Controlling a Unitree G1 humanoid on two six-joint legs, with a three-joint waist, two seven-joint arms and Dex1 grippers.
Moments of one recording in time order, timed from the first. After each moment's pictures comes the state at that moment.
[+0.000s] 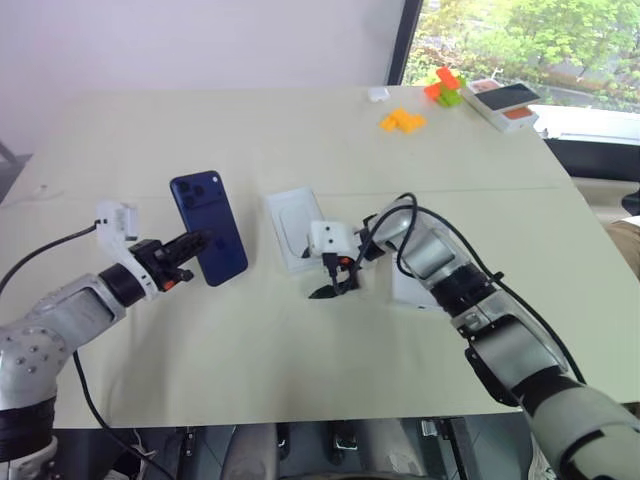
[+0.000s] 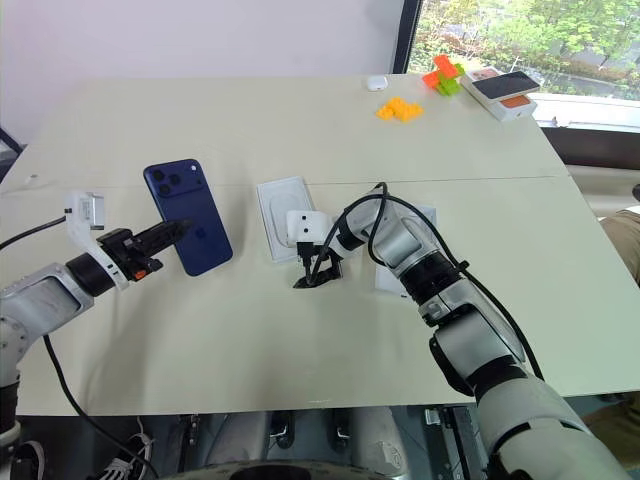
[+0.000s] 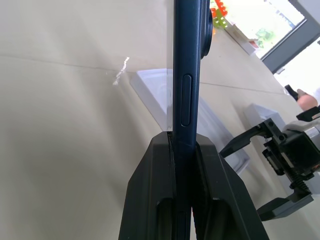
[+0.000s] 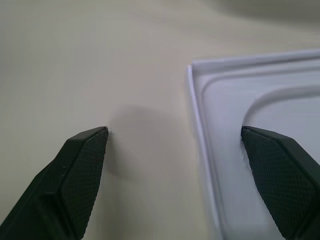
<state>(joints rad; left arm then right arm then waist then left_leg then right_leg) -0.12 0.74 0.38 -0.30 -1.25 0.86 -0.24 -0.94 -0.33 0.50 0.48 -0.13 0.23 1.29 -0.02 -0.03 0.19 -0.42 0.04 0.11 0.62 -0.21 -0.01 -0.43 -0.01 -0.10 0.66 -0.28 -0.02</state>
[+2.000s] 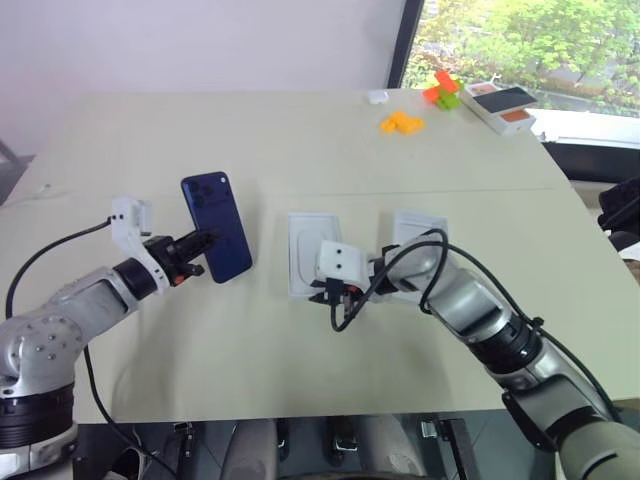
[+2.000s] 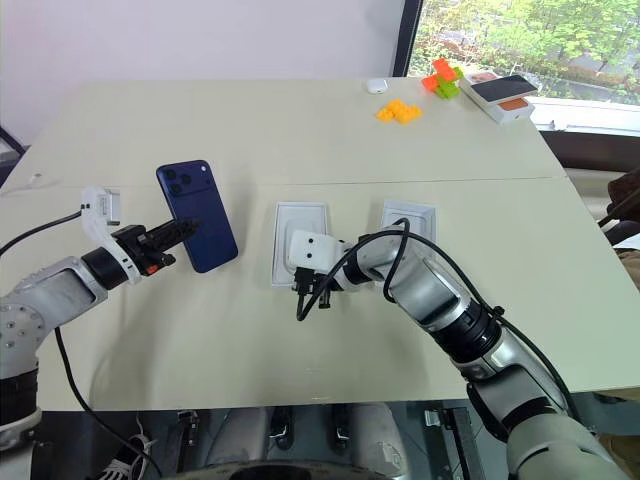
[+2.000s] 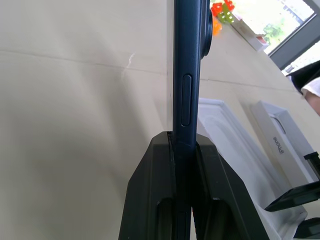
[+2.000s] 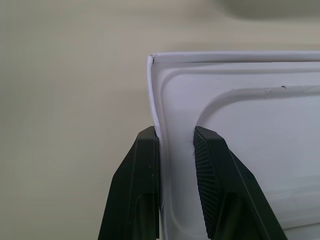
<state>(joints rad) -0.19 0.67 0.37 -0.28 -1.15 0.93 -0.24 -0.67 -0.49 0.53 -0.23 0.01 0.77 1.05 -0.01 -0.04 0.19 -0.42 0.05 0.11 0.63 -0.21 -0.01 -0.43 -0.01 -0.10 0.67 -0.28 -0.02</state>
